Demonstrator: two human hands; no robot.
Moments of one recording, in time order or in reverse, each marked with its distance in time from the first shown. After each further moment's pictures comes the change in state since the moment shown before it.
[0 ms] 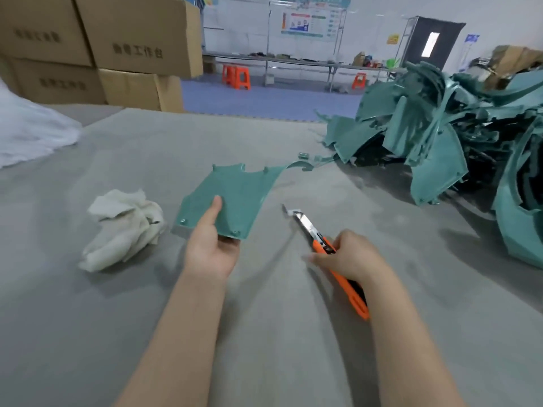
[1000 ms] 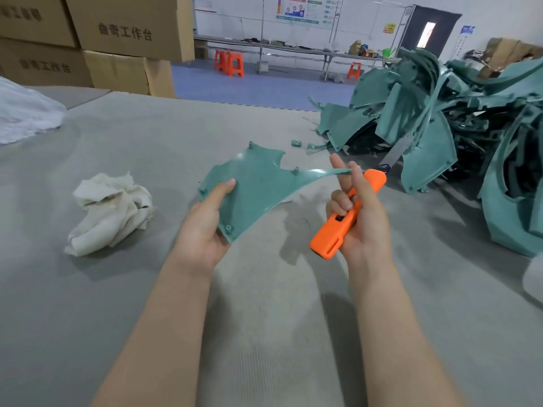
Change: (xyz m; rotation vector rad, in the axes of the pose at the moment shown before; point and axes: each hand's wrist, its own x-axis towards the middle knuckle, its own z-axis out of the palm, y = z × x) left_hand -0.004 0.000 -0.002 0.342 -0.139 -0.051; right_hand -0.014 -0.016 -0.014 2.031 -0.022 -0.349
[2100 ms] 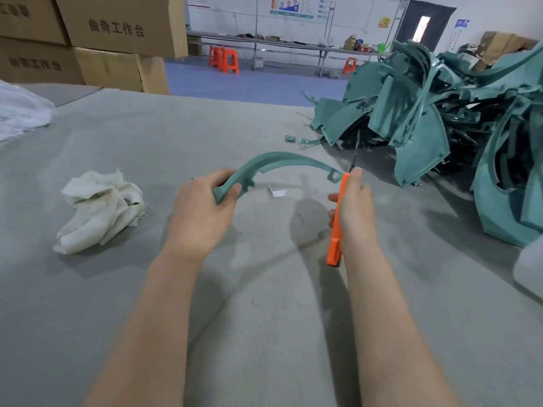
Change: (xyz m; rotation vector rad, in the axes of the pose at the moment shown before) left_hand -0.015 0.008 0.003 1.257 0.021 0.692; right_hand 0.017 0.002 -0.012 -0.942 0.403 -0.050
